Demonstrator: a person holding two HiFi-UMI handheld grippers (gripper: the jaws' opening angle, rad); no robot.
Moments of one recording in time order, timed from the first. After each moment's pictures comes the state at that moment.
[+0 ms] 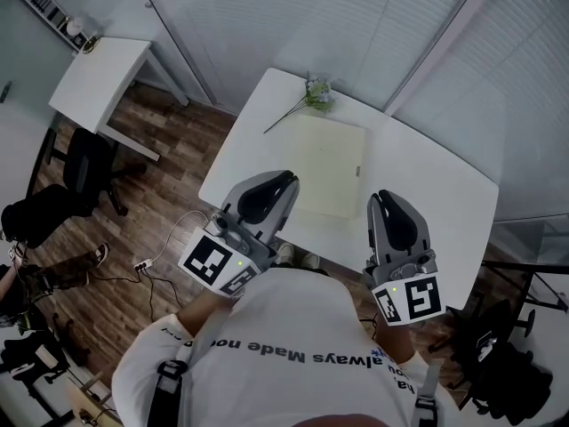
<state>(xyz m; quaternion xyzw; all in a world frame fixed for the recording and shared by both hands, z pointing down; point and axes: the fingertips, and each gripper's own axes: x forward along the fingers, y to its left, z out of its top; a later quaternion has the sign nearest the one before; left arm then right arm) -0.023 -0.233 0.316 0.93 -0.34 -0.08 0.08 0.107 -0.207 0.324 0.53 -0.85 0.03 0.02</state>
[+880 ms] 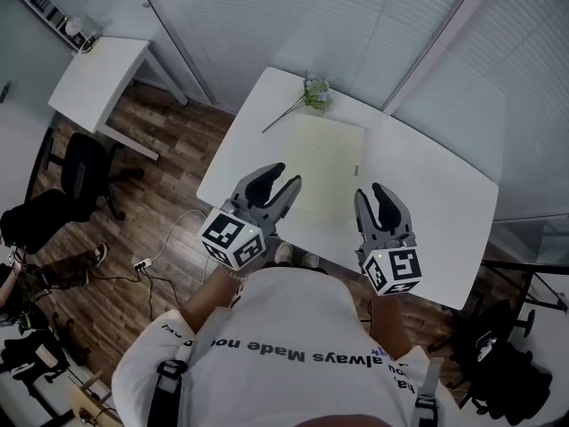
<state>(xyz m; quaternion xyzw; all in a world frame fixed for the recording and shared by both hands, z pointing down) -0.020 -0.266 0.417 0.92 -0.35 -0.02 0.17 0.128 -0.235 0.427 0.55 -0.83 0.10 0.06</state>
